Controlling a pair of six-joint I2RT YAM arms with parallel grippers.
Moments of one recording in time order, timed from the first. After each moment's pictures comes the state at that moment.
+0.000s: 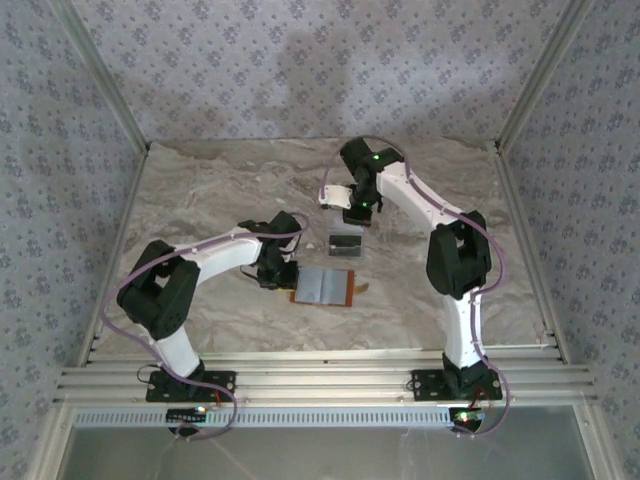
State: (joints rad) left arm -0.66 1.72 1.06 -0.76 0.20 -0.54; right arm 0.49 2.07 1.88 -1.13 -0.16 -0.98
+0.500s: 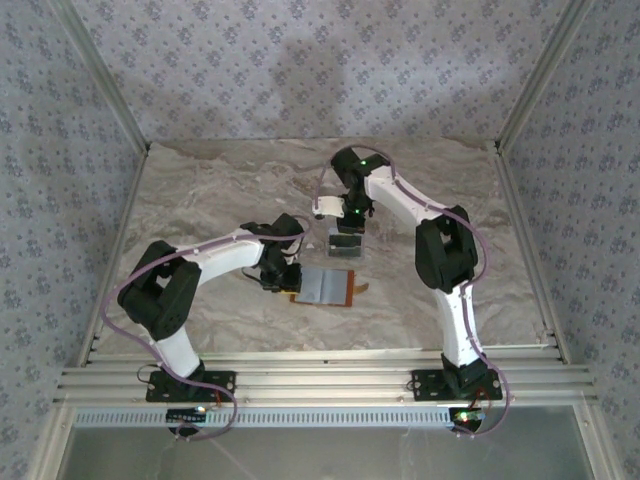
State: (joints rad) left arm -0.68 1.72 1.06 -0.75 0.25 -0.56; right arm 0.52 2.17 1.90 -1.15 -0.18 -1.02
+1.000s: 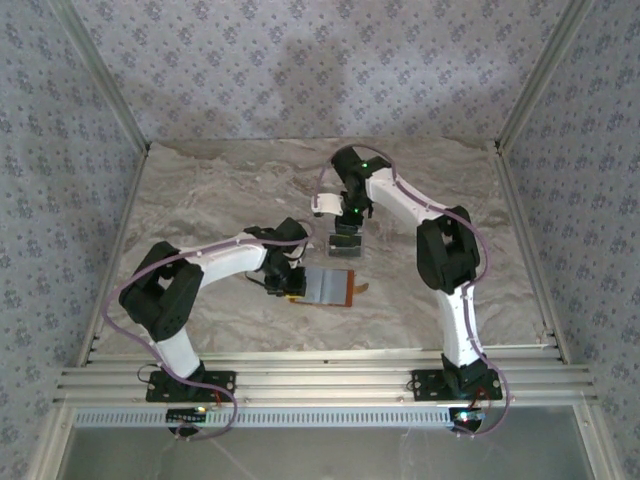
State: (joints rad) left arm -0.72 1.72 1.04 -0.71 0.27 -0.59; right arm 0.51 2.12 1.83 -0.99 -0.16 -1.02
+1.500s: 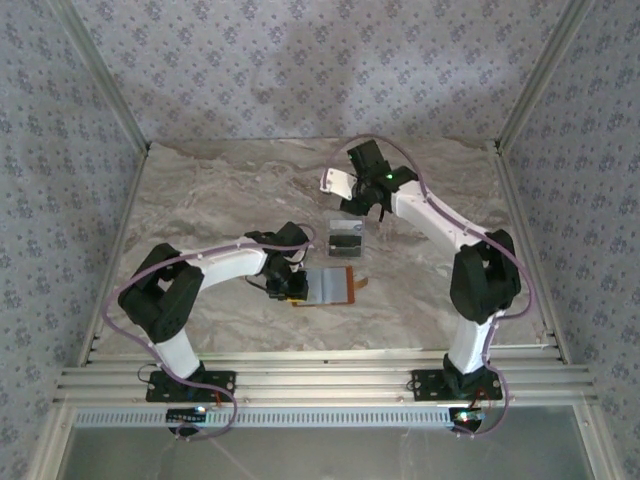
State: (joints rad) left arm -0.73 1.71 1.00 -0.67 0.30 -0.61; right arm 0.52 1.80 1.55 -0.64 0.00 -0.80
